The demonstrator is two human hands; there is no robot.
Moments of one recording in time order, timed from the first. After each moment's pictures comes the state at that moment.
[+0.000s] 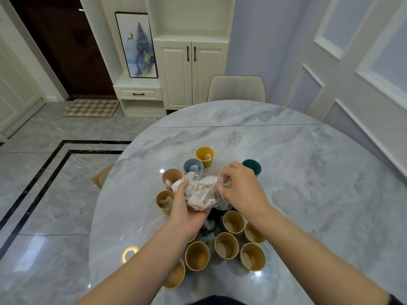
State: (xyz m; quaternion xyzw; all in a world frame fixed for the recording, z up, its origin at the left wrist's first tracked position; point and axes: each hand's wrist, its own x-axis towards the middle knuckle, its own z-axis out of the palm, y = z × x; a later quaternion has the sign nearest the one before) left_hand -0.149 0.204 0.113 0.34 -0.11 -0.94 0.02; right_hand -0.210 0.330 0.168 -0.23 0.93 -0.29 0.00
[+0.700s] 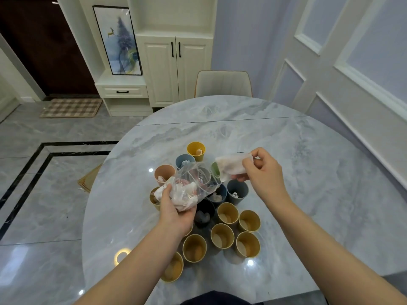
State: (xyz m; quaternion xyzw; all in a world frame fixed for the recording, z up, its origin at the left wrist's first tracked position) left_hand -0.139 0.191 0.094 0.41 -0.06 -0.91 0.07; right_hand -0.204 0.372 0.182 -0.04 0.82 -0.57 0.01
